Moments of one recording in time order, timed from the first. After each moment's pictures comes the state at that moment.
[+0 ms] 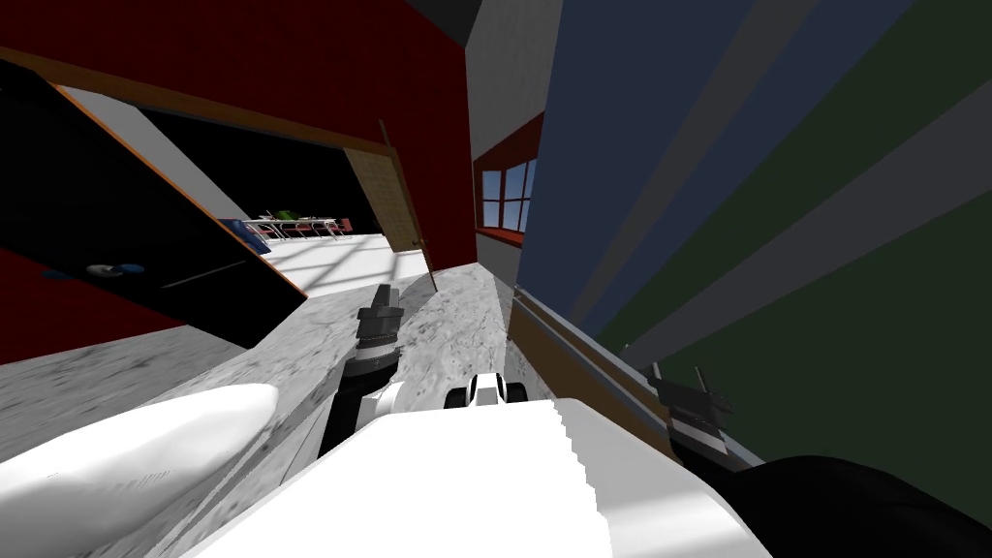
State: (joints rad) left arm 0.53 0.03 0.01 -2.30 -0.07 -0.47 -0.10; right arm 0.48 -0.12 -0.86 -1.36 0.22 -1.01 1.81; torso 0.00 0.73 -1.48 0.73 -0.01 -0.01
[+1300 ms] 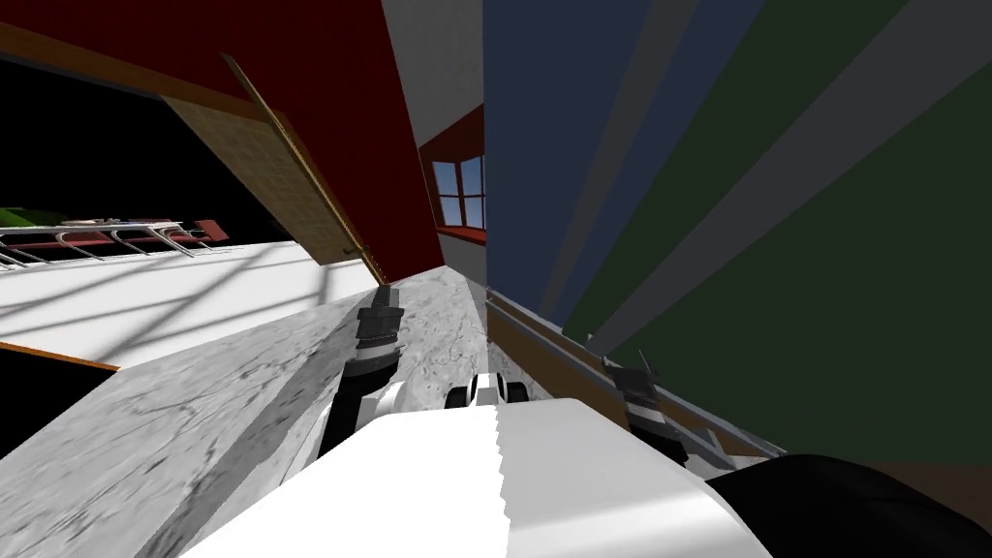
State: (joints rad) left arm 0.53 0.03 0.01 -2.30 -0.07 -0.47 -0.10; right arm 0.51 -0.05 -0.68 -1.47 0.38 -1.02 1.69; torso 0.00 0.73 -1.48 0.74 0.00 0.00
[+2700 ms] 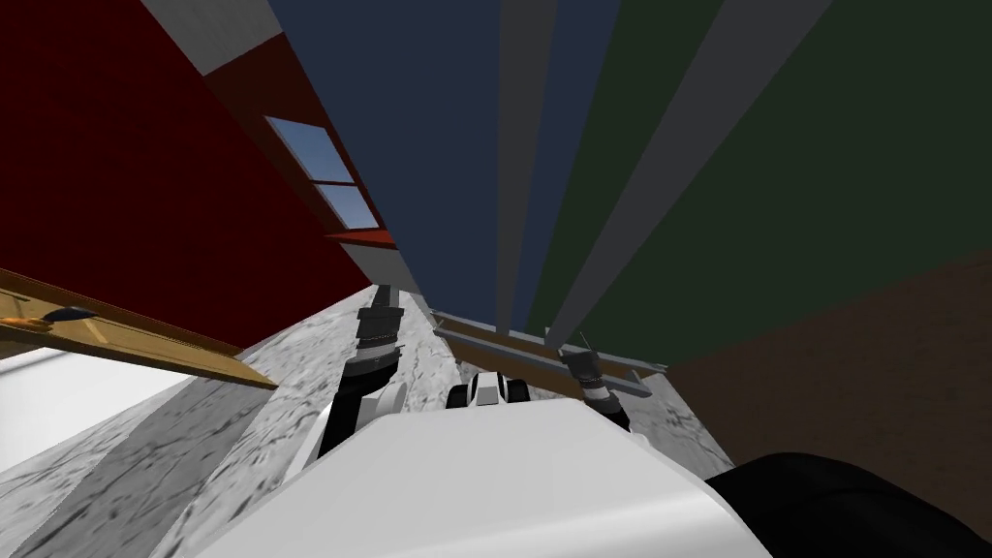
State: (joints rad) left arm 0.53 0.03 0.01 -2.30 -0.07 -0.47 -0.10; right arm 0.60 0.04 -0.40 -1.73 0.64 -1.03 1.54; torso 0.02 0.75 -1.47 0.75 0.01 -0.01
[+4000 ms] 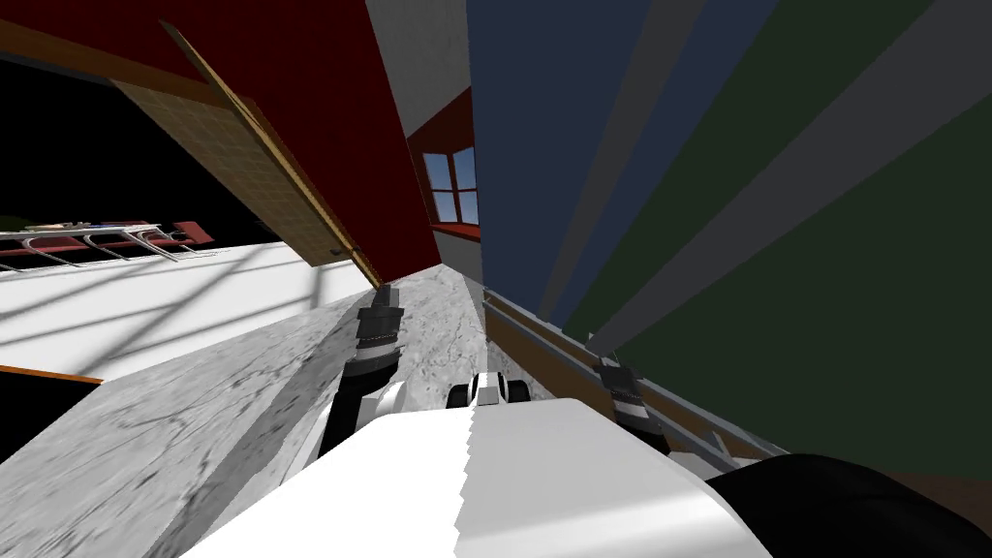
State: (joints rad) left arm 0.53 0.03 0.01 -2.30 -0.07 -0.47 -0.10; right arm 0.54 -0.01 -0.62 -1.51 0.43 -1.01 1.68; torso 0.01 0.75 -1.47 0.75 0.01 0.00
